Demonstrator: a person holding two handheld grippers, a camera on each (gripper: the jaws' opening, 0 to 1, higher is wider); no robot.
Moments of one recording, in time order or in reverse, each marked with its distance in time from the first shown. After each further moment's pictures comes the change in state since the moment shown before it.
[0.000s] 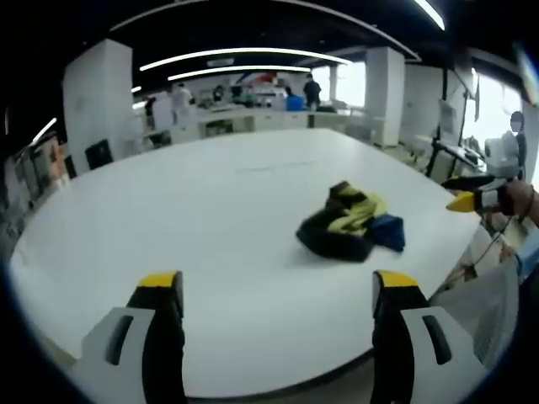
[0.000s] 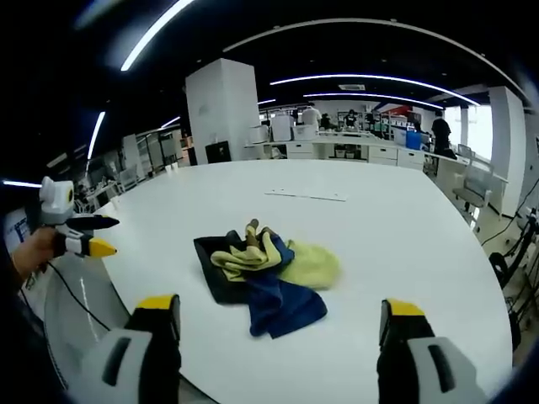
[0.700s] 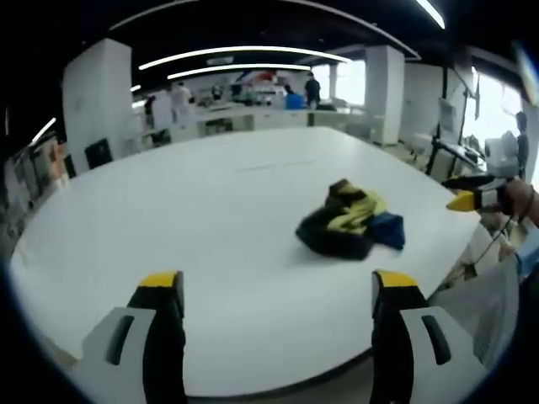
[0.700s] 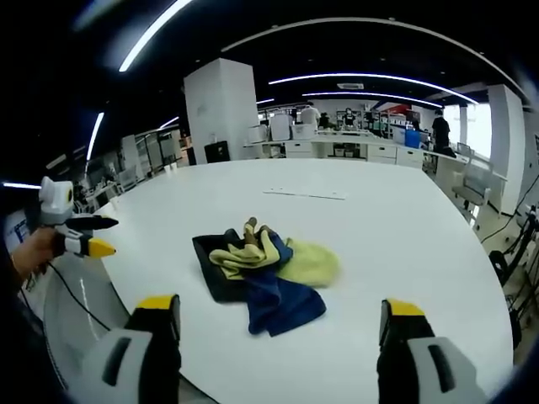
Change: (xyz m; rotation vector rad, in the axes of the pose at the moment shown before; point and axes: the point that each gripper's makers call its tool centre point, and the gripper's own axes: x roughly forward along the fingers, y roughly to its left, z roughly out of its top) left arm 0.000 0.000 -0.002 0.001 0.010 0.000; right arm 0.000 -0.002 -0.004 0.007 0.003 -0.005
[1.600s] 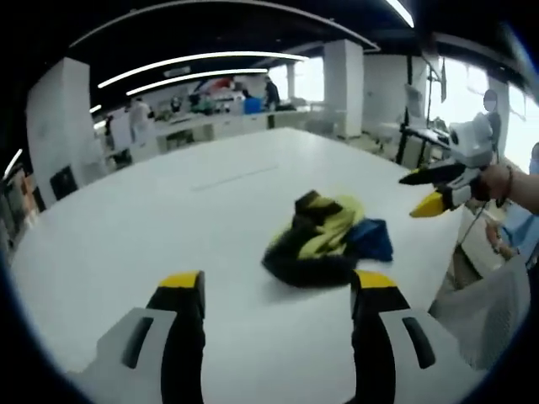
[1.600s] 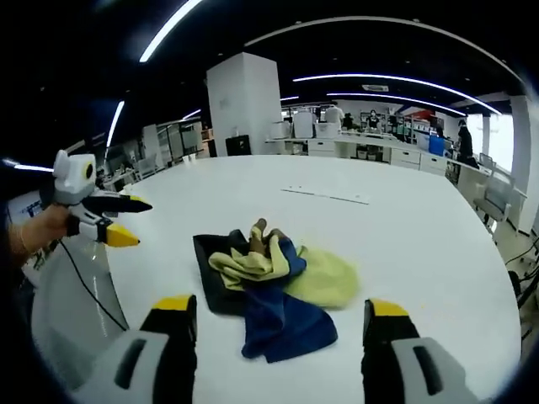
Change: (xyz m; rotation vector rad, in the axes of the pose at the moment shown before) left arm 0.072 -0.045 0.034 0.137 -0.018 -0.185; right arm 0.059 0.005 0.005 -0.085 0.026 0.113
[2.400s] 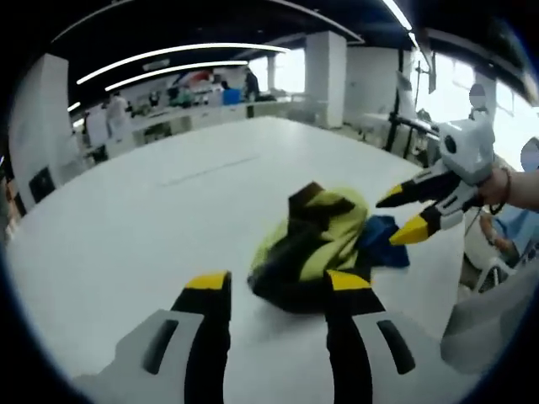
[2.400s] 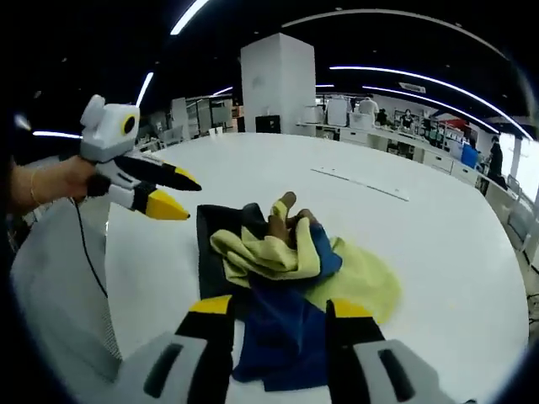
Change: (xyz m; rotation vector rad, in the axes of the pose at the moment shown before) left arm 0.076 0.002 -0.009 0.016 0.048 -0.106; right arm 0.066 0.021 -0.017 -0.171 0.083 0.108
